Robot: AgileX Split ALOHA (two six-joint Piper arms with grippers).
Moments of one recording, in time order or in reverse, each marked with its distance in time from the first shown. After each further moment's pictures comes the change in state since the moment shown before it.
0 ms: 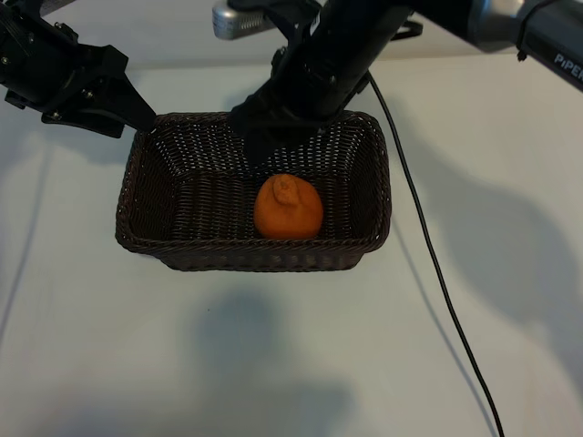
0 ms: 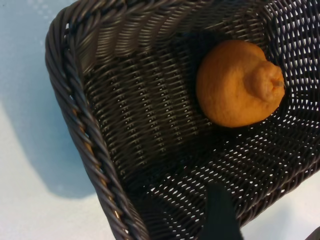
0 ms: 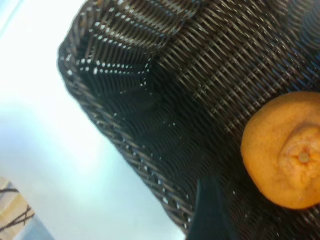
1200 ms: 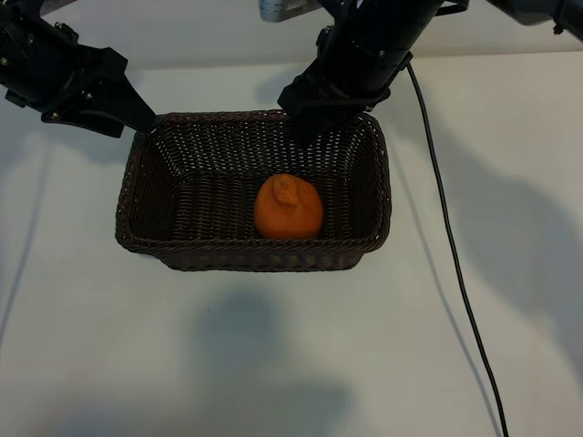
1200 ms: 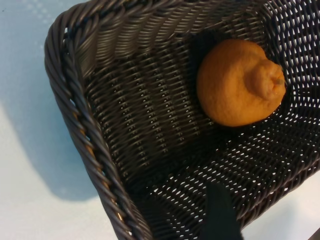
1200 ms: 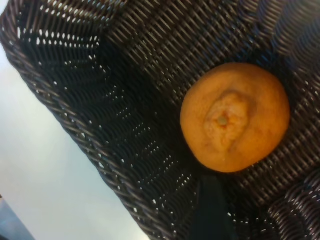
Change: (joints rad) left arm 0.000 0.000 0.000 0.001 0.000 0.025; right arm -0.103 -0.003 -0.012 -0.023 0.077 -0.088
